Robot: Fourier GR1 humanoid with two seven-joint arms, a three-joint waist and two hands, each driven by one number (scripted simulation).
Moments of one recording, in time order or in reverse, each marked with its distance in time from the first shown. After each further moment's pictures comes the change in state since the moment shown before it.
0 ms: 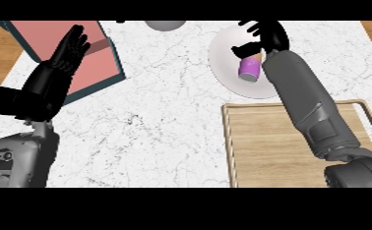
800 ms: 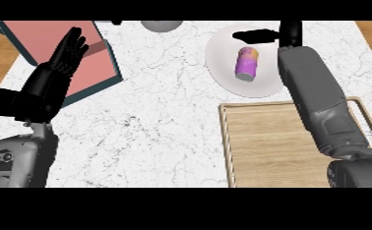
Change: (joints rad) left arm 0.012 -0.003 0.013 0.011 -0.004 -0.004 -0.015; right arm -0.017 -0.017 -0.280 0.018 -0.284 -0.083 -0.311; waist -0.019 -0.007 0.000
